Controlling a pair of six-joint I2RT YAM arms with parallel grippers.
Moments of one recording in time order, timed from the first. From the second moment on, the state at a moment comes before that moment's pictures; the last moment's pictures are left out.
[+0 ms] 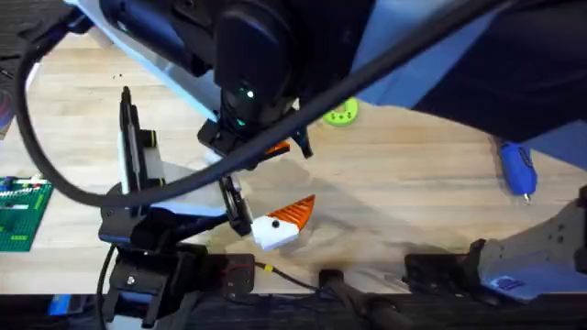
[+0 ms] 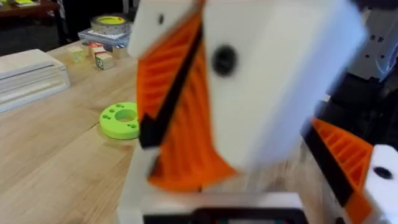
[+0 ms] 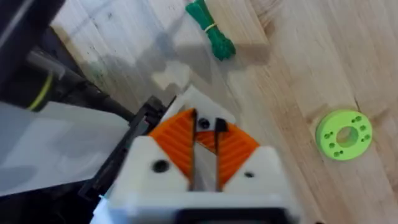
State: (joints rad) left arm -0.12 0.00 0.00 -0.07 1.05 -0.06; right arm 1.11 1.83 1.90 -1.23 0.05 0.06
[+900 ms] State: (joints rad) left arm -0.12 0.01 0.00 -0.07 1.05 -0.06; right arm 0.75 1.83 1.90 -1.25 0.08 0.17
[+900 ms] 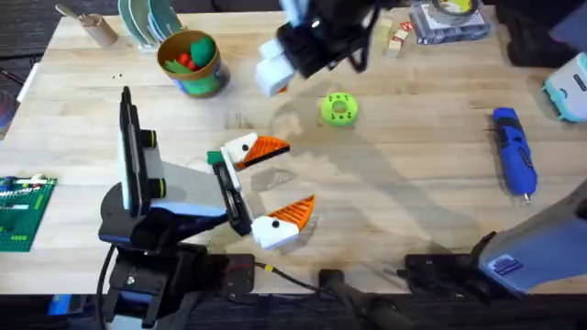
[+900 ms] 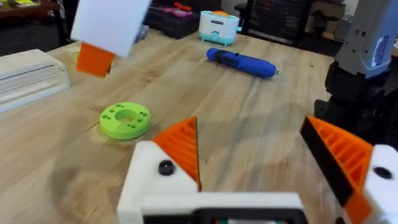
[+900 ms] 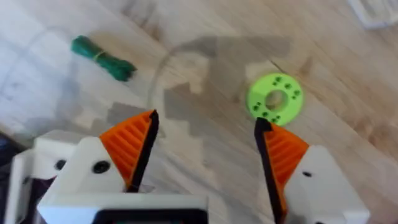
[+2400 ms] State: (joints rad) left arm -0.12 0.01 0.00 -0.07 1.09 -0.05; right arm -0.39 1.13 1.03 -1.03 0.08 -0.21
